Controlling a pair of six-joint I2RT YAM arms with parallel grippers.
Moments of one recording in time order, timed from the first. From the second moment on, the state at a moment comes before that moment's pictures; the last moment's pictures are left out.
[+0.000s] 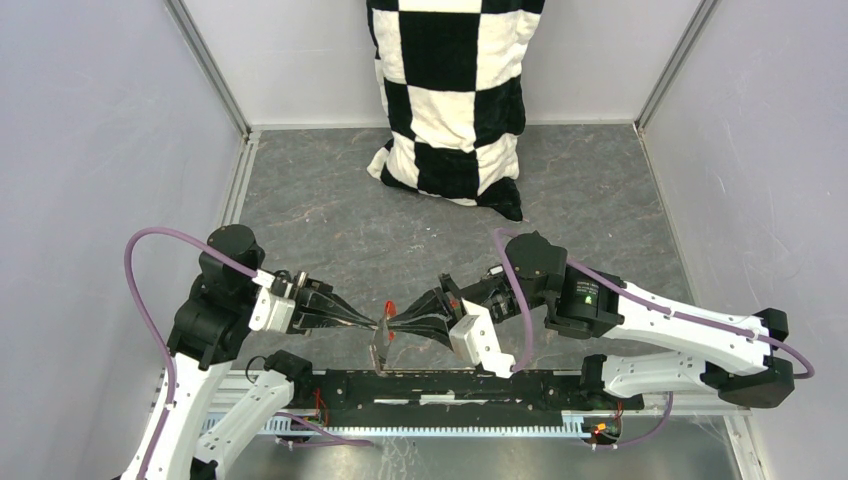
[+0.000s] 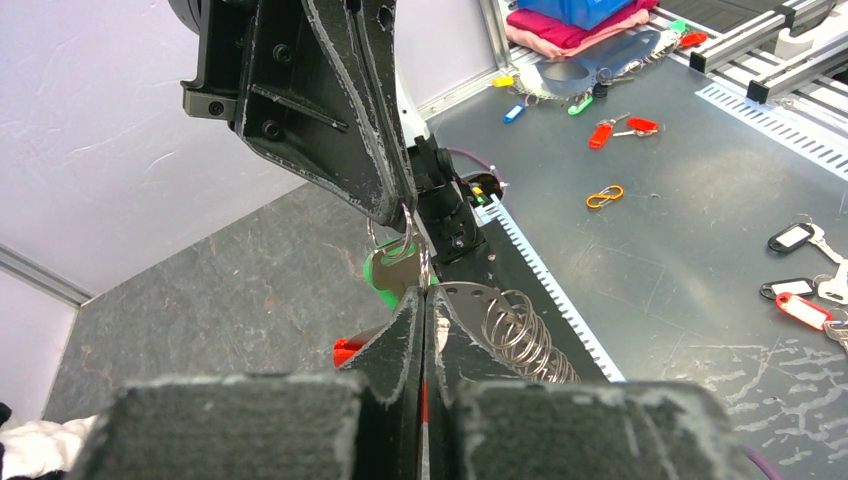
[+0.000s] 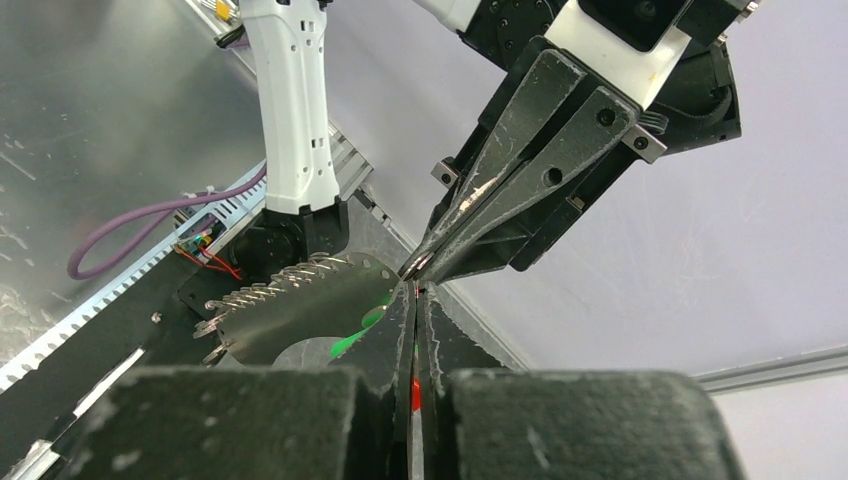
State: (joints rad) left arm -0.37 0.63 1.04 -0.66 1.53 0.62; right arm 1.30 1.10 1.19 -0.15 -0.63 -0.82
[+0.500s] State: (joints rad) left arm -0.37 0.63 1.04 -0.66 1.53 0.62; right arm 1.30 1.11 1.21 -0.16 -0.66 -0.83
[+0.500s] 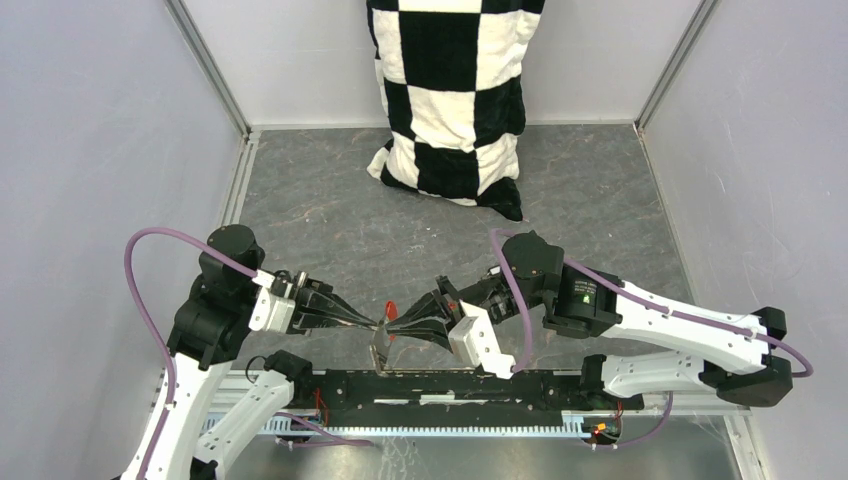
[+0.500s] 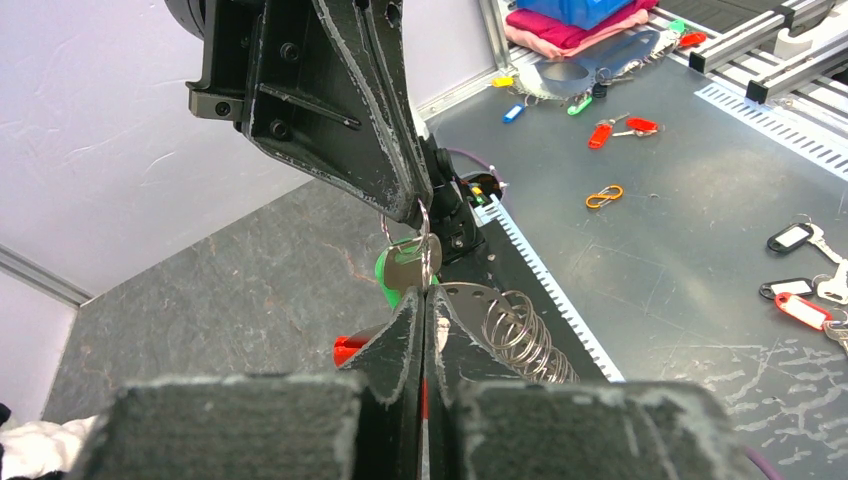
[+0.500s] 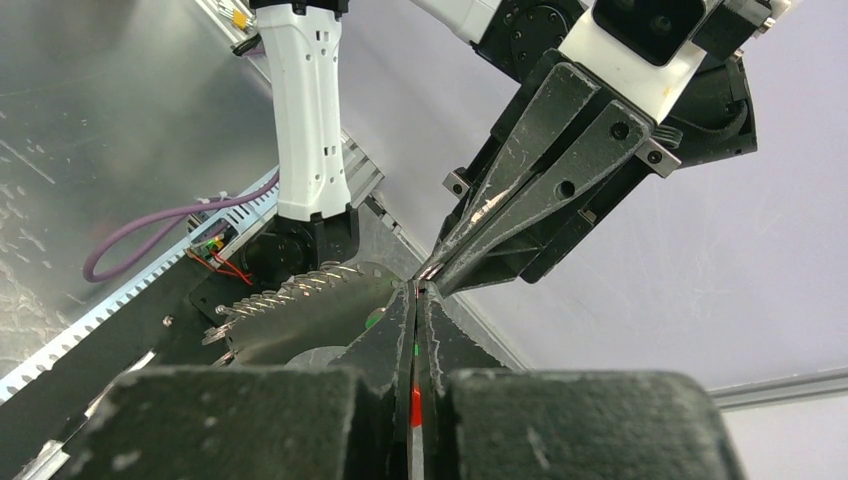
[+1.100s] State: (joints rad) left arm -0.37 0.62 1.04 -0.66 1.53 0.62; right arm 1.31 1.14 1.22 -0.16 -0.67 -0.83
